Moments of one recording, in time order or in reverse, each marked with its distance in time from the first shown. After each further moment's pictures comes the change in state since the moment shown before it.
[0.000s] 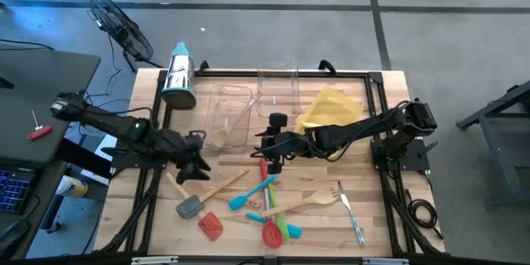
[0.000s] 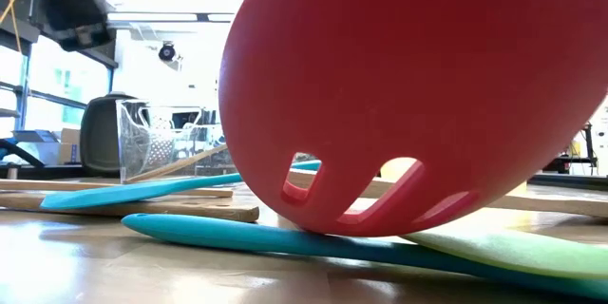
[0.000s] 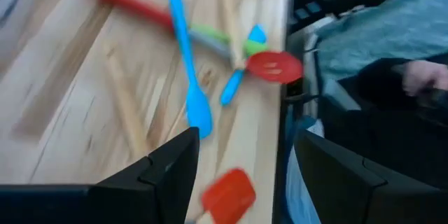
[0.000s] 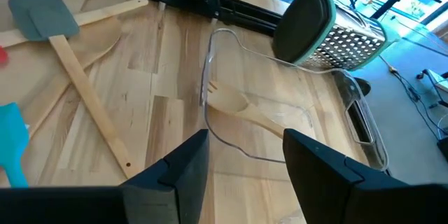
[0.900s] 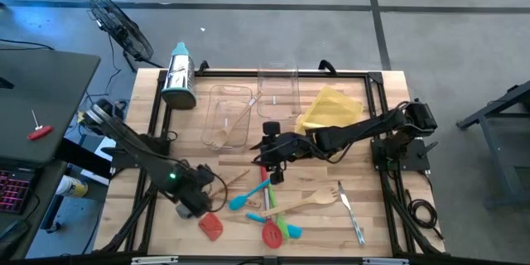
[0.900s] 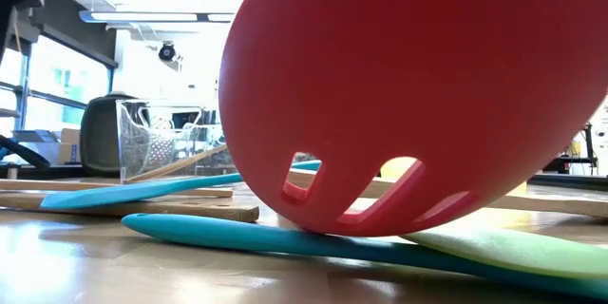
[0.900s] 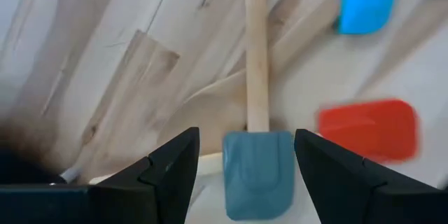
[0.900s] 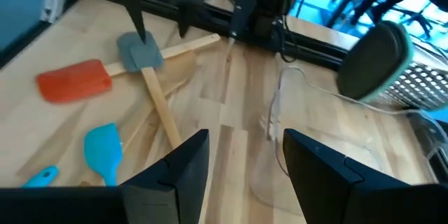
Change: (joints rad) left arm -0.322 0.786 0.587 -0.741 -0.216 -0.365; right arm 0.014 0.000 0.000 0.072 -0.242 -0.012
